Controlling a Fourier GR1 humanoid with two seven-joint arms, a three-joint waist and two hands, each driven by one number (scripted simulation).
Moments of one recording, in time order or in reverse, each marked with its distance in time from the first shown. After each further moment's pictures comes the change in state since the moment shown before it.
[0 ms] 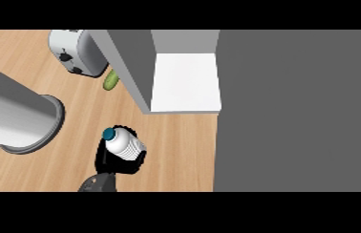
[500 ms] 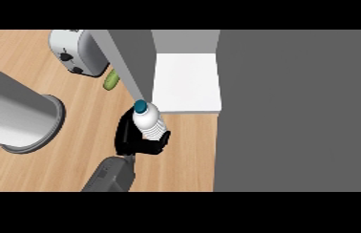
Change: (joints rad) left arm -0.052 -0.011 -0.271 -0.278 0.165 0.294 0.206; right arm -0.010 -0.002 -0.025 -0.002 -0.003 -0.002 0.014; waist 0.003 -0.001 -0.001
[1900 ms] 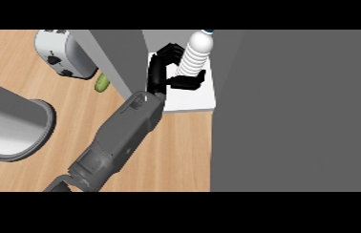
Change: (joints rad) left arm -0.649 0.007 -0.176 0.388 0.069 0.514 0.230; right arm -0.111 0.002 -0.094 0.040 -0.030 0.027 0.010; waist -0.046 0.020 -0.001
